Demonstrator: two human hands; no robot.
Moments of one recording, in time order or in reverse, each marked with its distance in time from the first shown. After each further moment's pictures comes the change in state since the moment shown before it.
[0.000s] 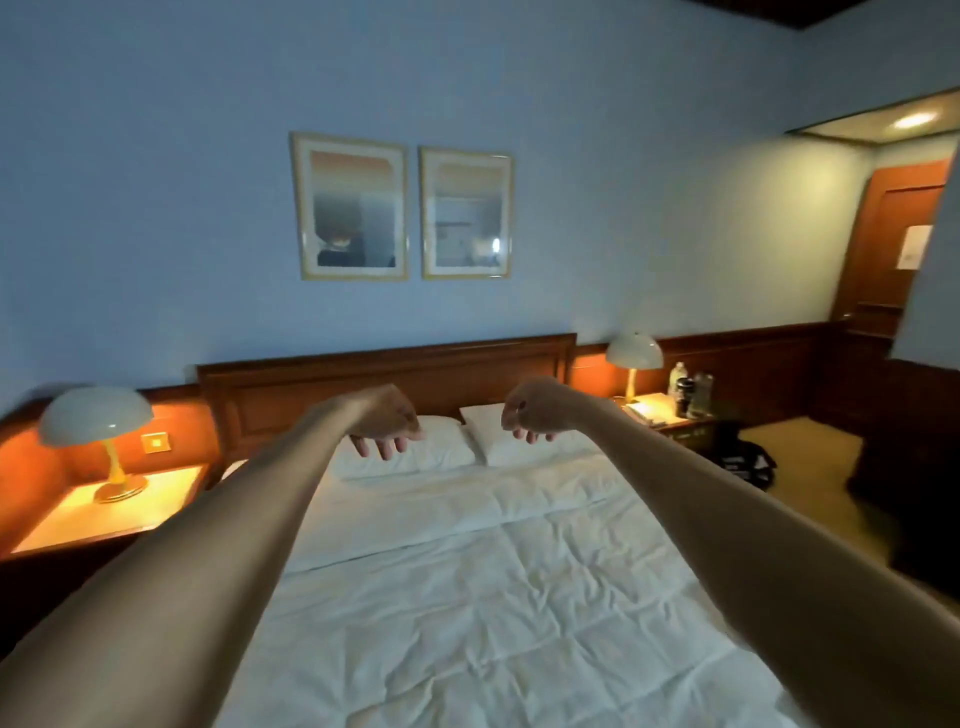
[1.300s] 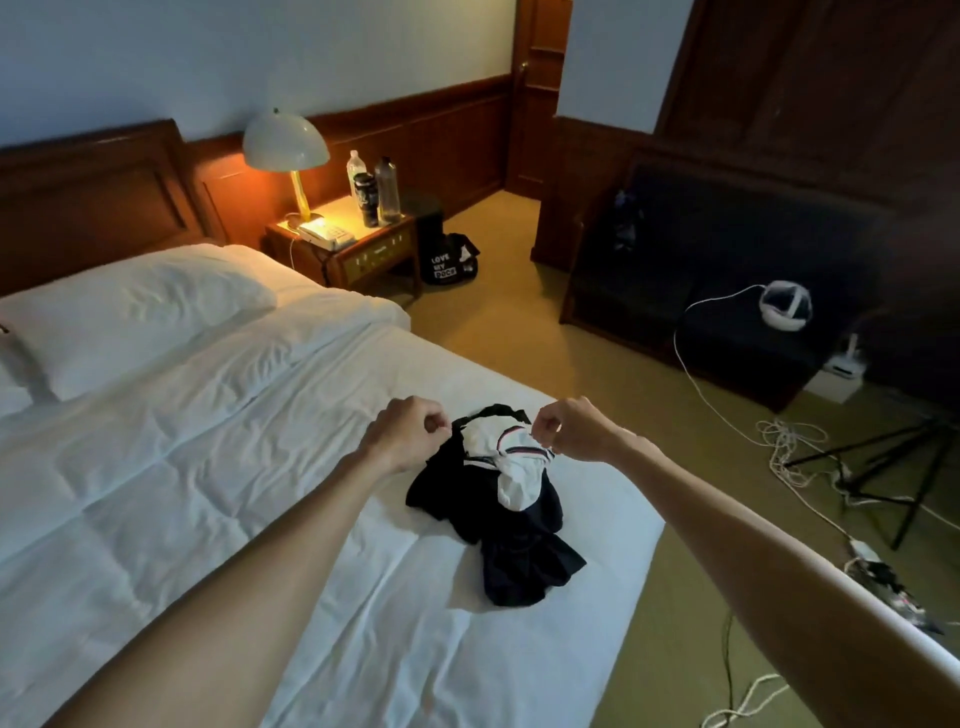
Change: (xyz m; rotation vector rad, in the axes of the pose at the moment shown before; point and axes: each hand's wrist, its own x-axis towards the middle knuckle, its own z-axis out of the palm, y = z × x) left_hand 0.425 0.515 0.488 -0.084 -0.236 0.477; right_hand -0.125 0.775 0.000 0.146 0.079 0.685
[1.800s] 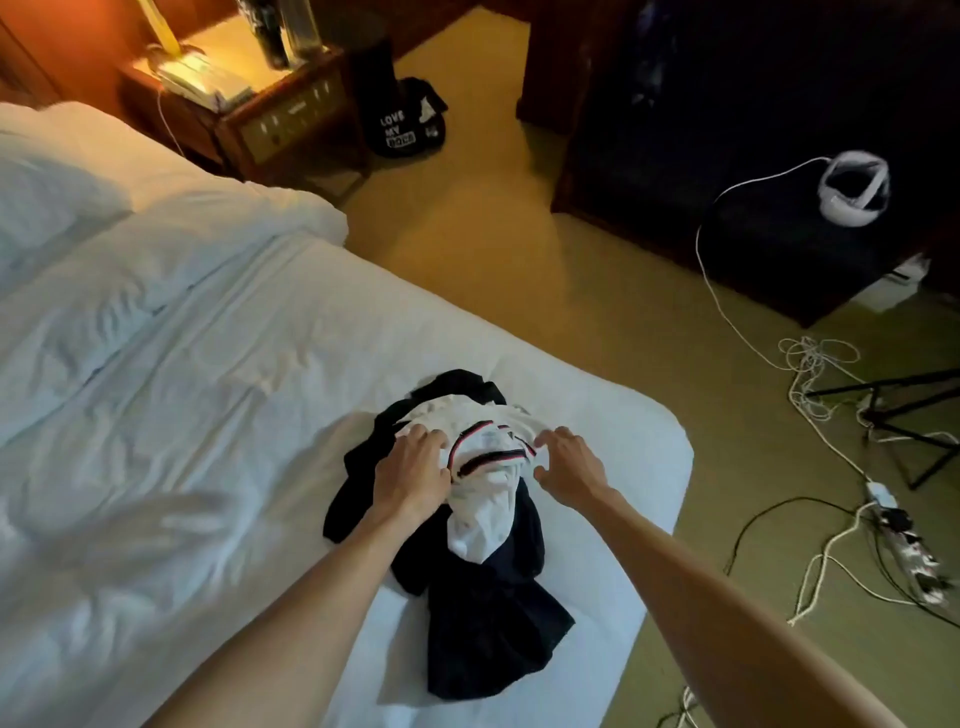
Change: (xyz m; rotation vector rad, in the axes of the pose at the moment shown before) left_hand 0.238 -0.042 0.224 0.250 -0.213 -0.129; right_hand 0.200 0.222 0.144 -0.044 -0.102 0.356
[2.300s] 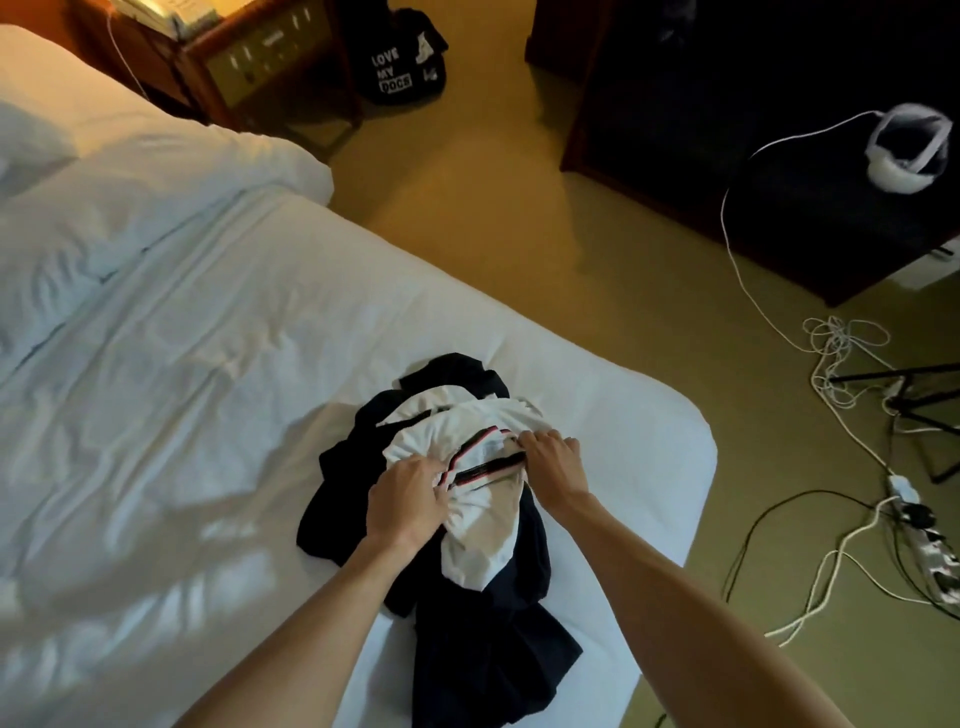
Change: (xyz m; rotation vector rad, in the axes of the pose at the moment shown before) left_hand 0.034 -0.020 0.068 -0.086 0.022 -0.060; right_hand 0.071 0.015 0.076 -0.260 0.026 -0.114
